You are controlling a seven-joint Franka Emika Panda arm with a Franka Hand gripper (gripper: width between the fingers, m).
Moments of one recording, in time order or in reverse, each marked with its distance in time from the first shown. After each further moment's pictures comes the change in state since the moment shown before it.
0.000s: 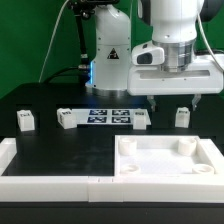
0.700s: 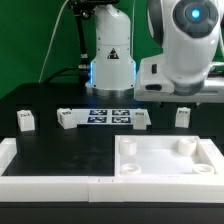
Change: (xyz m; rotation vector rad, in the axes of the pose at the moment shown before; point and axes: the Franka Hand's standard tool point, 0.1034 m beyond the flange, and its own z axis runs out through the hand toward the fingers) arm -0.029 -0.007 0.010 -0.055 -0.575 -0.009
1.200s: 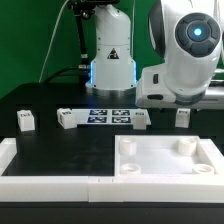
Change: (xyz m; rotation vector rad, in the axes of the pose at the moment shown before) arm 0.007 -0.004 0.016 -0.005 -0.012 0.005
